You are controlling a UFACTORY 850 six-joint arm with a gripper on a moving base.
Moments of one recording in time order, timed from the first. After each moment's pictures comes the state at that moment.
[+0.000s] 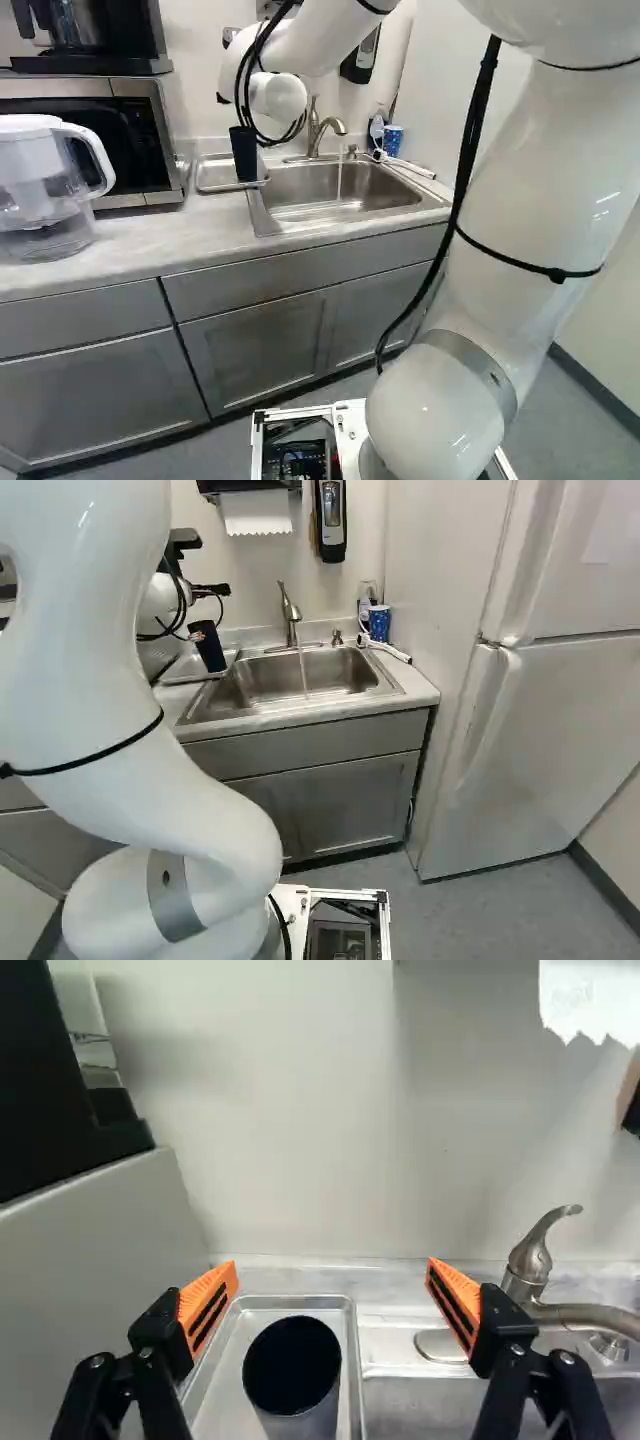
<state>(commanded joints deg) 27.6 -5.0 -60.8 22.8 31.2 -19.0</state>
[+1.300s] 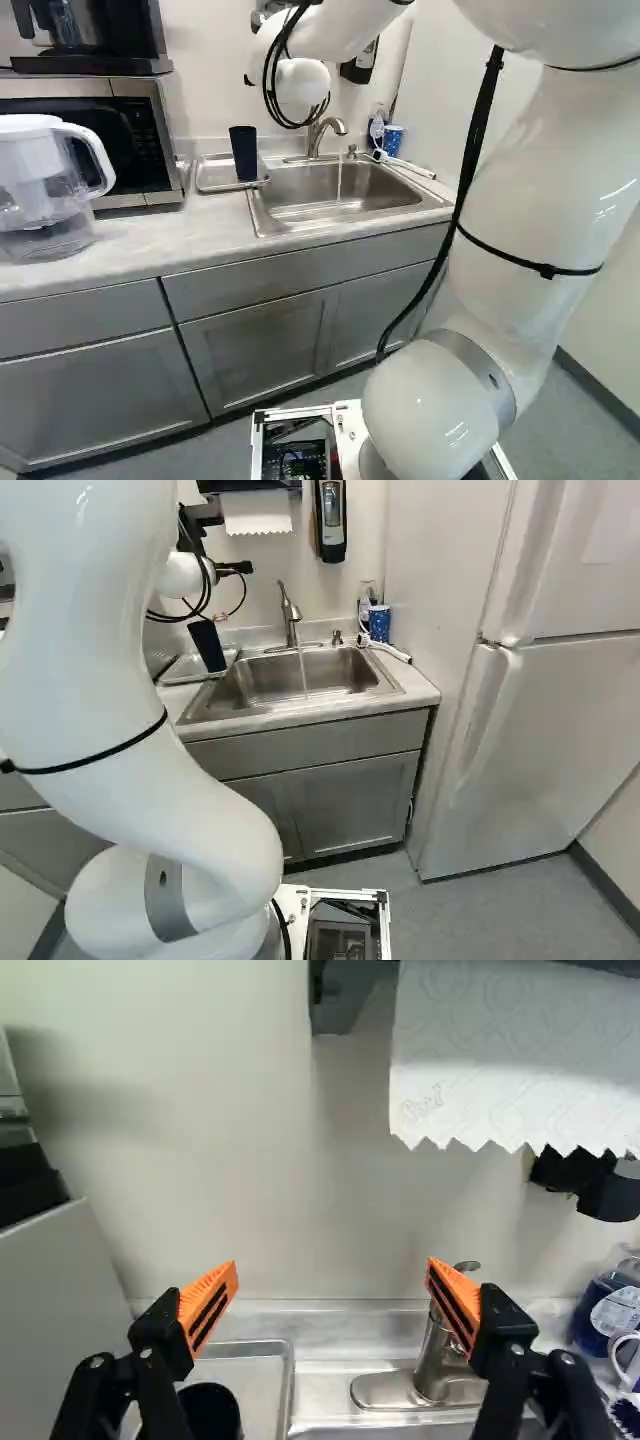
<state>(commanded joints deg) 20.1 -6.2 -65.6 19.6 31.1 -19.0</state>
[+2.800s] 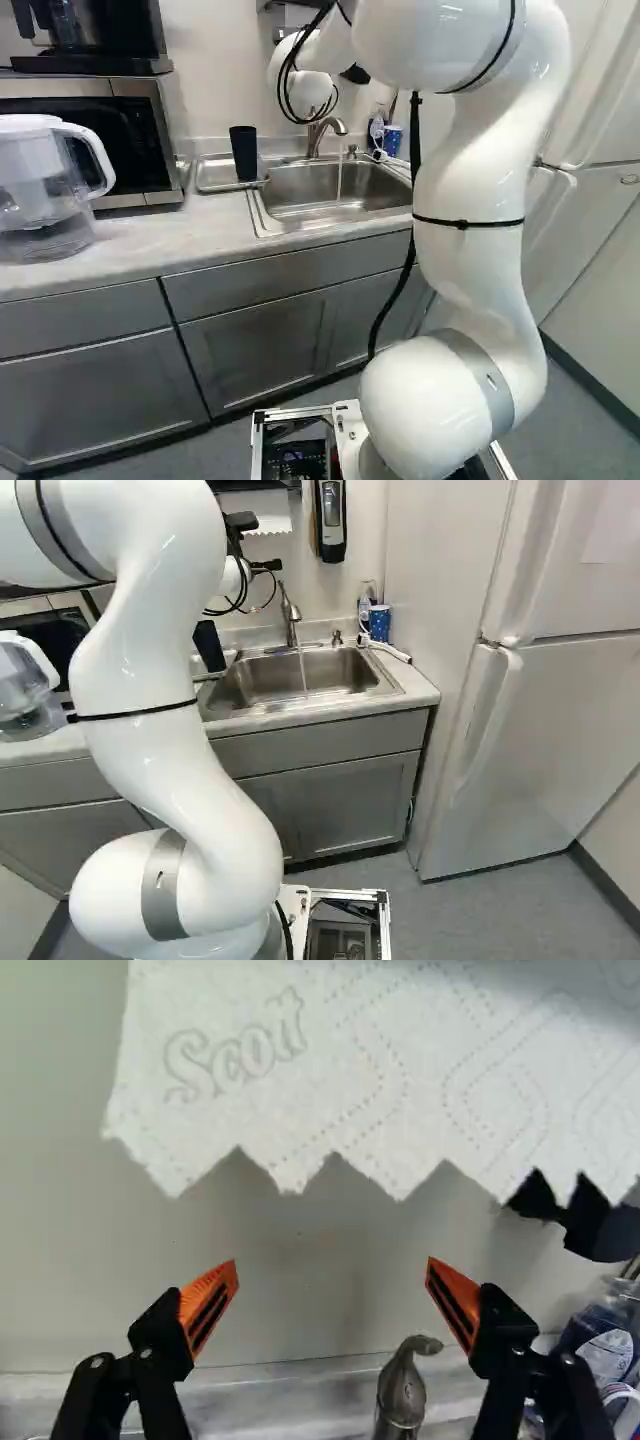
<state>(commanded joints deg) 13.2 -22.9 -84.3 17.3 31.0 -19.0</state>
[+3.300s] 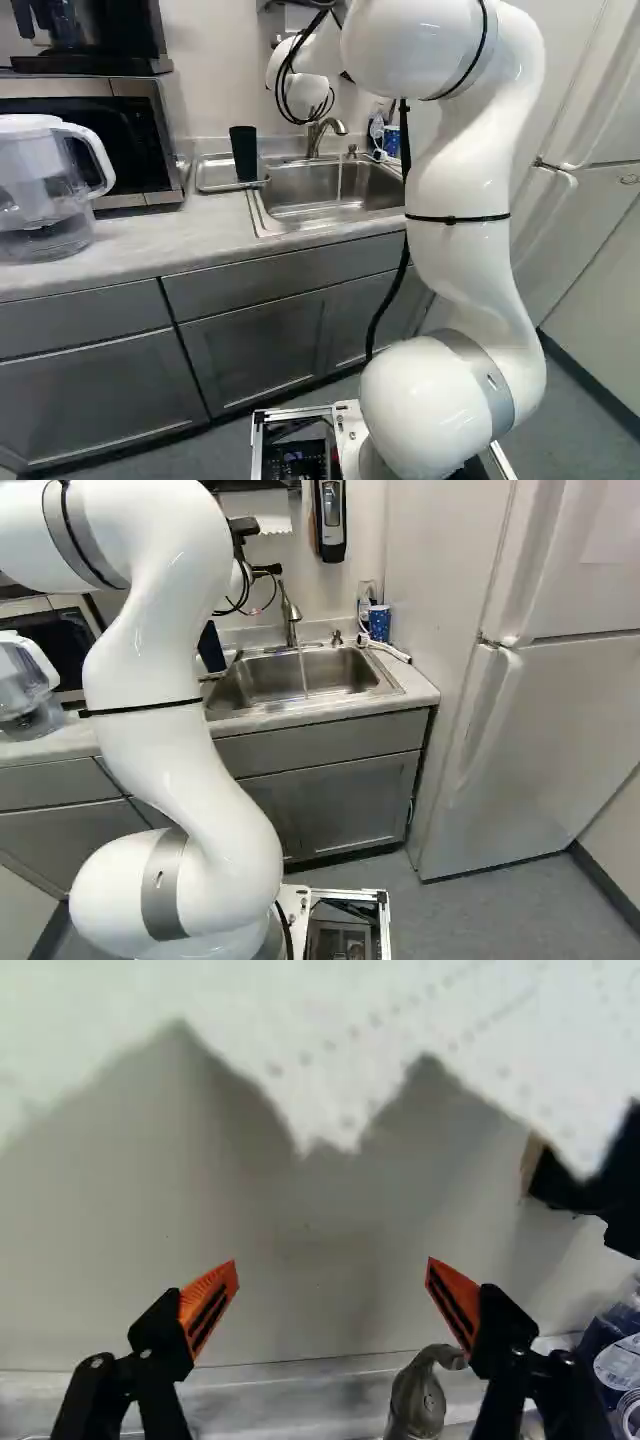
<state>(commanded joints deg) 13.4 -25.2 -87.0 17.3 27.4 -19.0</state>
